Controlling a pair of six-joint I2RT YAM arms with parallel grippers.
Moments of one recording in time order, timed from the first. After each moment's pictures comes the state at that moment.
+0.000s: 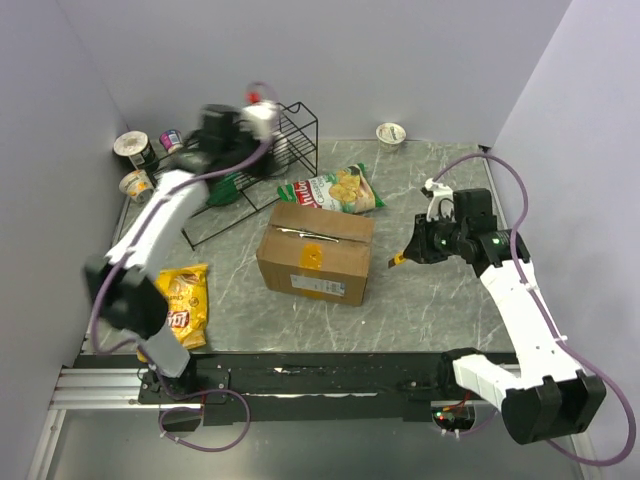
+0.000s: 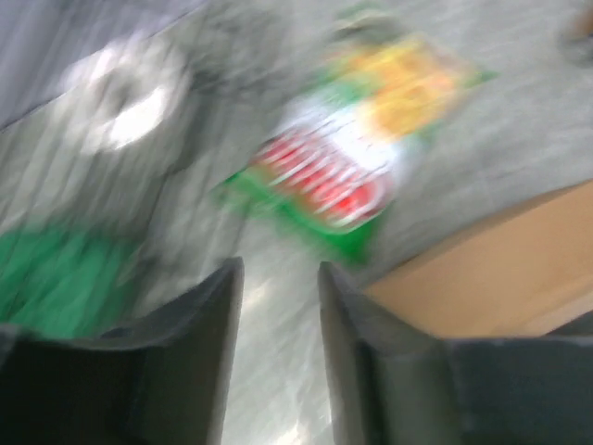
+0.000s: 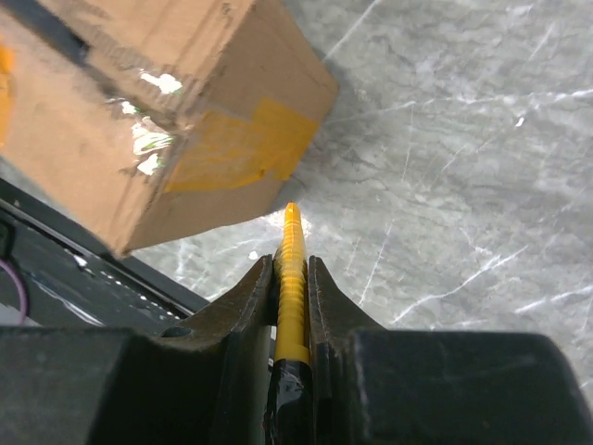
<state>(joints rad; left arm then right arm) -0.37 1.71 1.73 -0.55 0.32 0.13 0.15 1.04 1.08 -0.88 -0.38 0.02</state>
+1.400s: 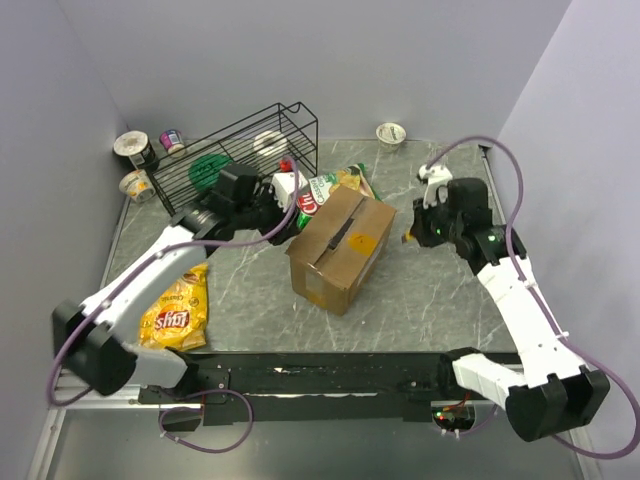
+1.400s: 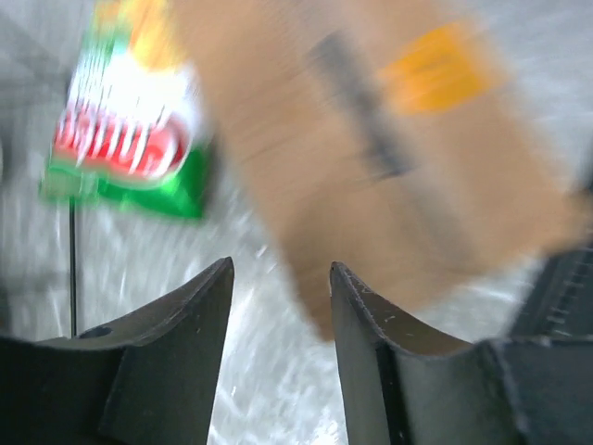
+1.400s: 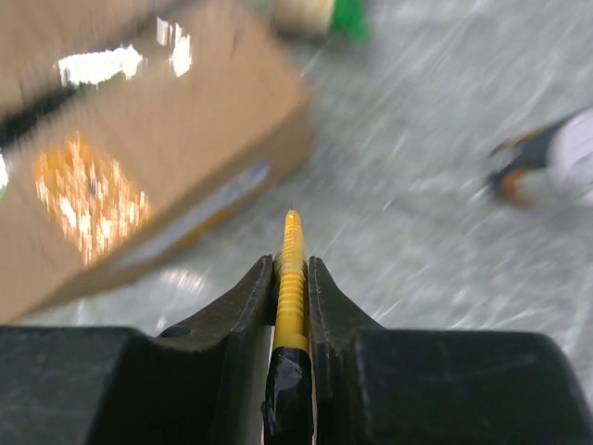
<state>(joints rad) -0.58 1.29 1.27 -0.51 0.41 0.27 0.21 1.10 1.16 -0.73 -0.13 -0.10</state>
